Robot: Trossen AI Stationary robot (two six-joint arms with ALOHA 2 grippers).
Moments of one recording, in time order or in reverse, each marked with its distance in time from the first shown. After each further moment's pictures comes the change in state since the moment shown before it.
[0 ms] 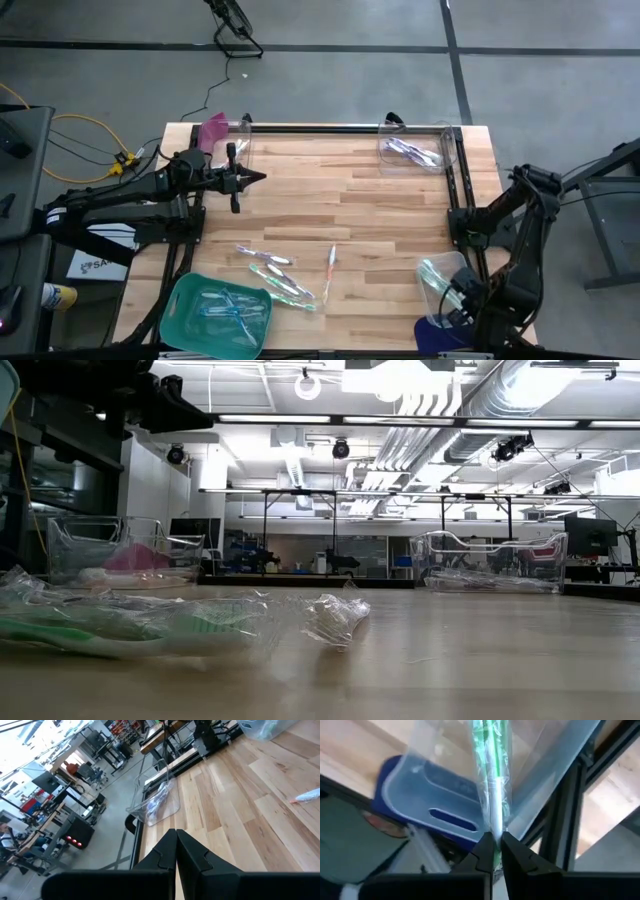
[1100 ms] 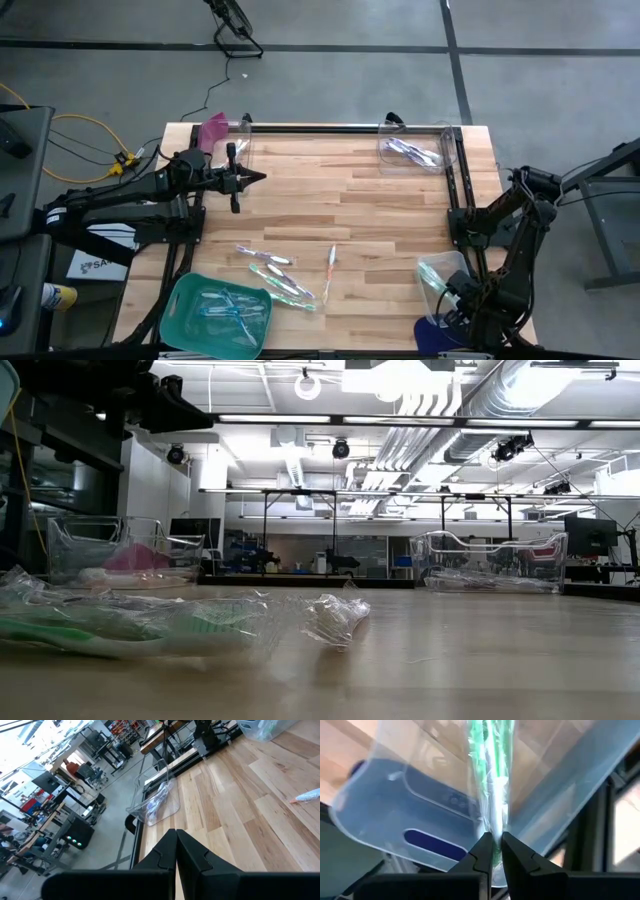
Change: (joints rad) left arm 0.000 0.000 0.000 0.000 0.000 0.000; right arm 0.033 0.017 -0.169 0.174 0.034 -0.022
